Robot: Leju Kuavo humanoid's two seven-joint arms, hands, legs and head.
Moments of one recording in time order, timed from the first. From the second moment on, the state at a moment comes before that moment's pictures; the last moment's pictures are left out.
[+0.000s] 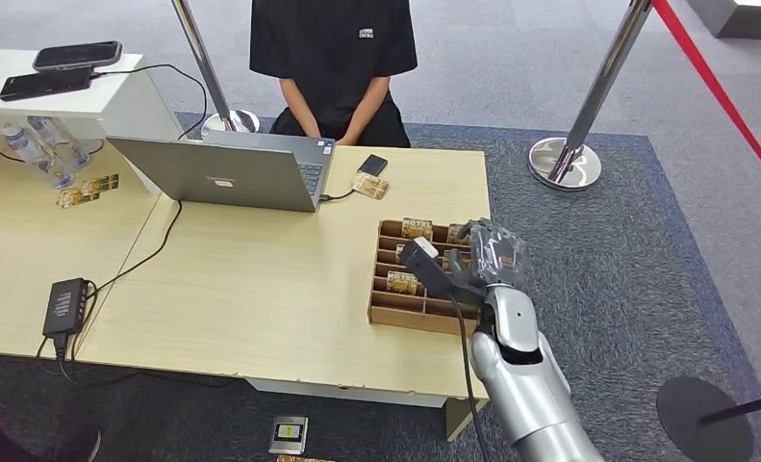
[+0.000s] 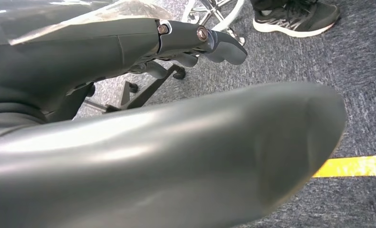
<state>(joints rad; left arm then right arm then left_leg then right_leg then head) -0.09 -0.24 0.99 -0.21 -1.24 0.52 -0.16 -0.47 0.15 0.40 -0.99 1.34 -0.38 0.08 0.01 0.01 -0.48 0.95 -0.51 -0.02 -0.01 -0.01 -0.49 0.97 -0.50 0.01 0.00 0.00</state>
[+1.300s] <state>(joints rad) -0.09 -0.24 0.99 -0.21 -1.24 0.52 -0.18 -0.47 0.16 0.36 -0.92 1.39 -0.39 0.11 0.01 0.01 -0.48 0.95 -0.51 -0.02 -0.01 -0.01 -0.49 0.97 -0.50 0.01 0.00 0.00</state>
